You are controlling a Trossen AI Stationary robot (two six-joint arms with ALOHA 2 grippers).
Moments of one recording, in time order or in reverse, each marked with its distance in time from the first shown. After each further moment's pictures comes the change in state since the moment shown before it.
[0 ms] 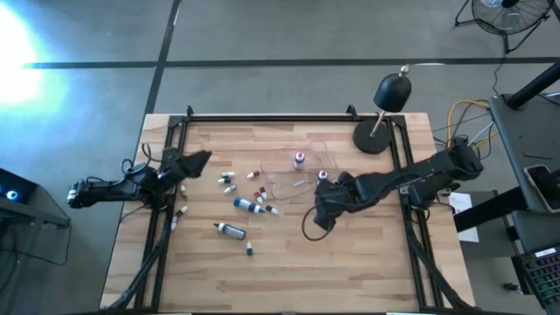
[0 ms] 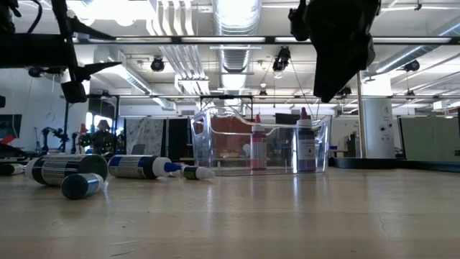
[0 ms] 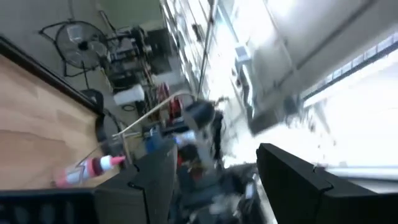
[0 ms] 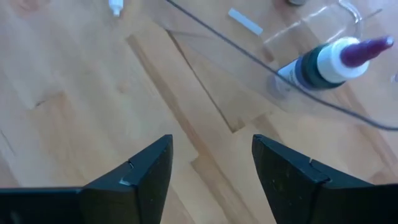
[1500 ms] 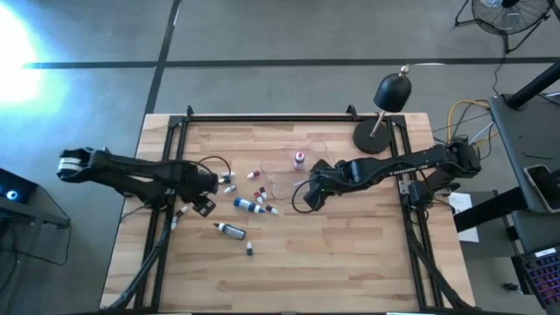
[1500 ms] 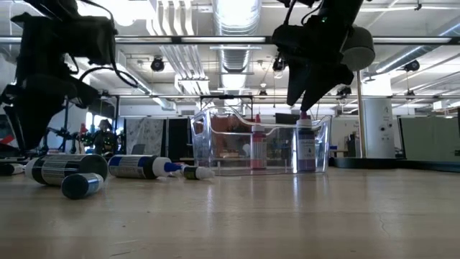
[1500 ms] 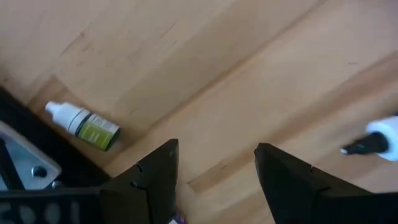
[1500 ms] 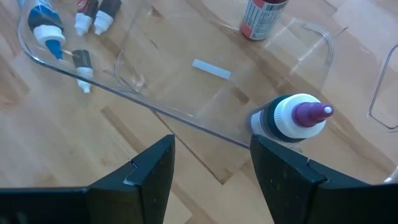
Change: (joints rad) left arm -0.003 1.048 0.591 -1.363 0.580 0.291; right arm -0.169 0.000 -0.036 0.140 -0.009 0.049
